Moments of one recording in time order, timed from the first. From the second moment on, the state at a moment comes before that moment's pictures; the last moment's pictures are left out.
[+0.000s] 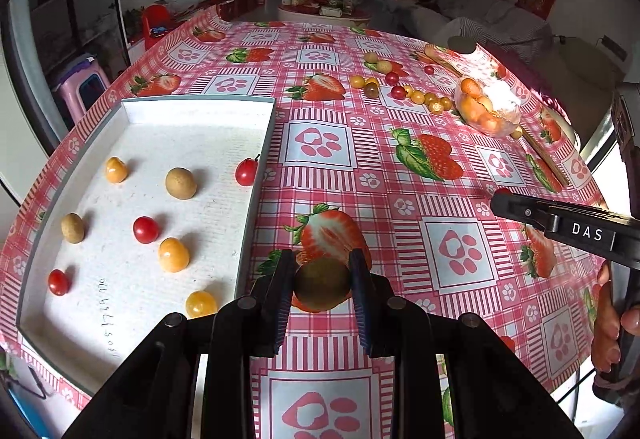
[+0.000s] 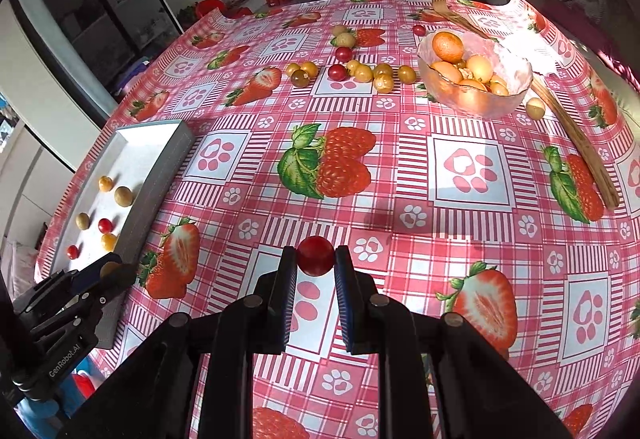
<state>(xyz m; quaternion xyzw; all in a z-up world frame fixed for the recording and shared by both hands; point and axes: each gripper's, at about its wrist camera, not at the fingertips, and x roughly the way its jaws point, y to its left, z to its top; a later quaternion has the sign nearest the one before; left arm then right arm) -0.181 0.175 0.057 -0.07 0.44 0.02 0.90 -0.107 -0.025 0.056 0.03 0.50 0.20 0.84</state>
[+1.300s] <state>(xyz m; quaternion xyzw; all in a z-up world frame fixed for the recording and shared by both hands) -0.226 0.322 0.042 -0.14 0.40 0.15 0.89 -0.128 0.180 0.090 -0.09 0.49 0.33 0.80</state>
